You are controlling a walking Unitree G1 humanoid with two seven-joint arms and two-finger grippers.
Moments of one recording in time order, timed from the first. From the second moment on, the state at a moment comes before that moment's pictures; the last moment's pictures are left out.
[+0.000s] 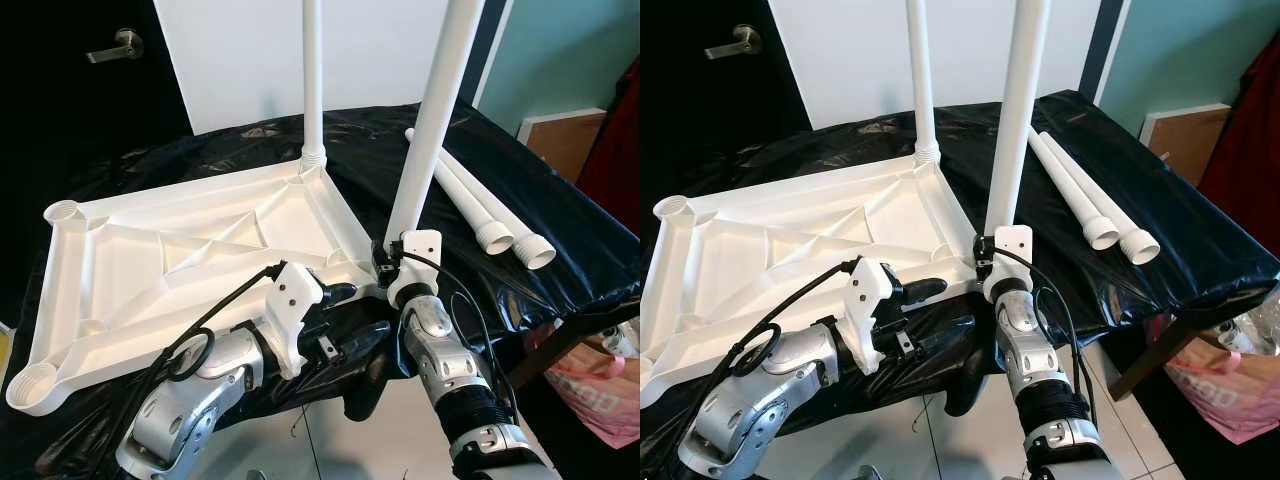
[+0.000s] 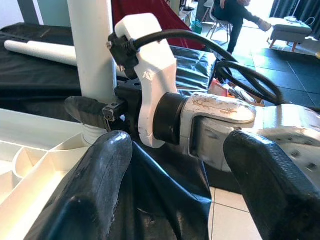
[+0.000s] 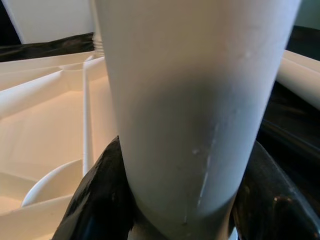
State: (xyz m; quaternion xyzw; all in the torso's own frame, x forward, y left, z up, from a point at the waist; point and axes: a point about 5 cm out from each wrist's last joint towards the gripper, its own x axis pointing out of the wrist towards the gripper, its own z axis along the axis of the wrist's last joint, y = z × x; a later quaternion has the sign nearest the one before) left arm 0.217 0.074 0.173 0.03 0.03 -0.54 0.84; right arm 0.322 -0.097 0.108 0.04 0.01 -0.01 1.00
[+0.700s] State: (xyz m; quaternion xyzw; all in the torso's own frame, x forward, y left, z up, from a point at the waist) left arm 0.222 0.078 0.180 0.04 0.01 -0.53 0.84; right arm 0.323 -0.102 0.121 0.06 -0.01 0.01 1.00
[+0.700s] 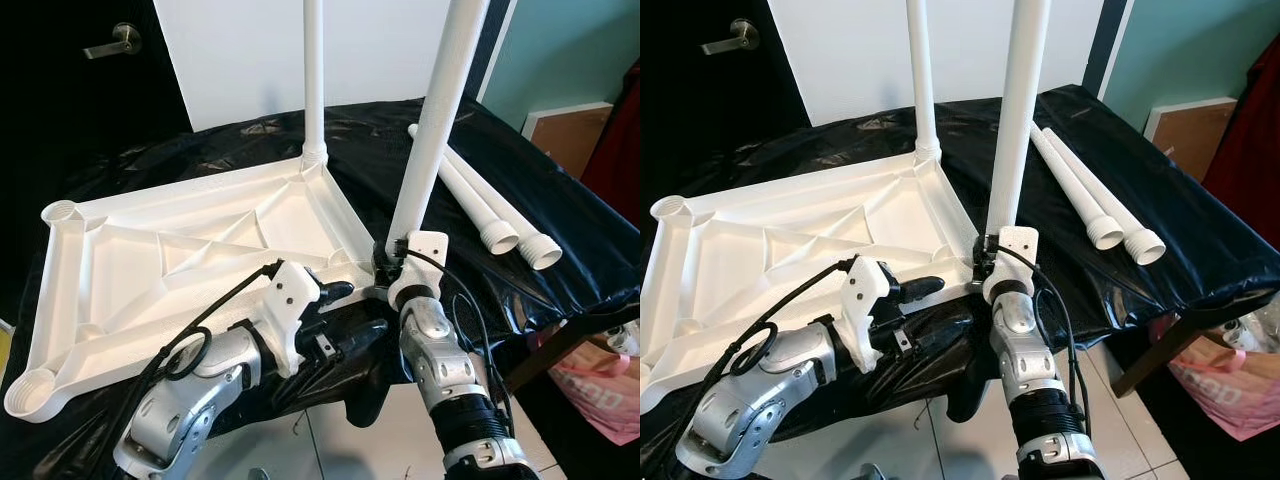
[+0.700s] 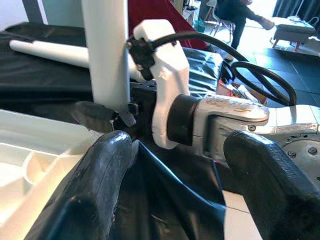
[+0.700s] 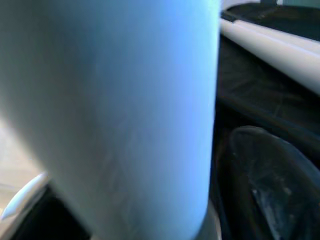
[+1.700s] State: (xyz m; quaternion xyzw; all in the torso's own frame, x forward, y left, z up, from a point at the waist) left arm 0.225 0.078 0.184 0.04 0.01 -0.53 0.84; right arm 0.345 -0.147 0.125 -0.08 0.00 0.35 0.93
